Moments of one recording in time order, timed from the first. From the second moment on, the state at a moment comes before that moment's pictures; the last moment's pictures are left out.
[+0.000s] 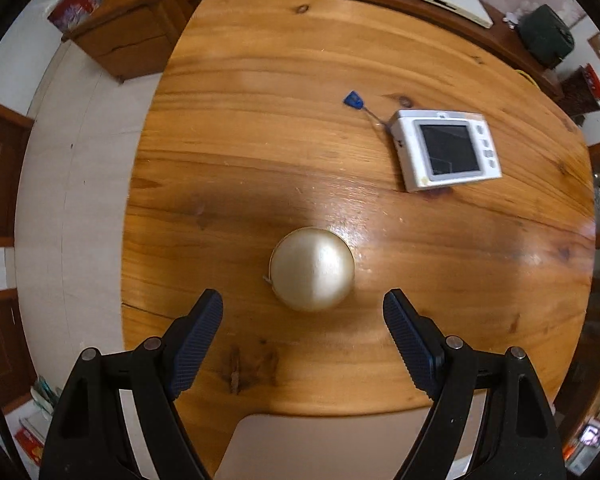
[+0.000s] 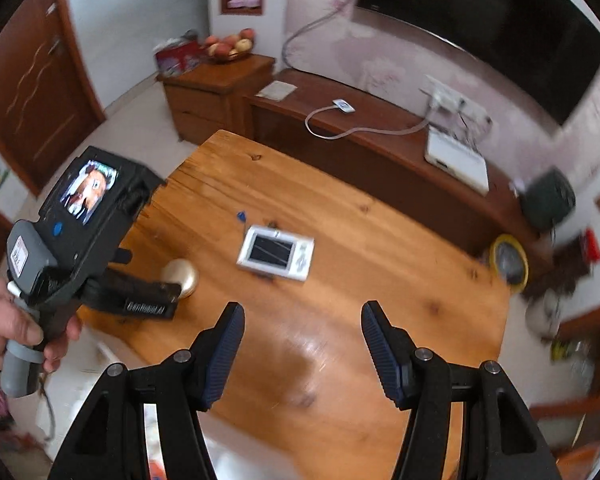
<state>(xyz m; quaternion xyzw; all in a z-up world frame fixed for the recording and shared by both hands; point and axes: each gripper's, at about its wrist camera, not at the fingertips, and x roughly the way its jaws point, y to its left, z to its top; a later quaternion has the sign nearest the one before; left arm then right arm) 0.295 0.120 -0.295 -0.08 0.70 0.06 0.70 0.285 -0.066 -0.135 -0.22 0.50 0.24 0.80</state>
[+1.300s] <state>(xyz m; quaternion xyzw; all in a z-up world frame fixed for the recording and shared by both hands) 0.302 0.141 -0.336 -0.13 0.72 0.08 0.67 0.376 0.021 -0.316 -0.36 0.53 0.45 0.62</state>
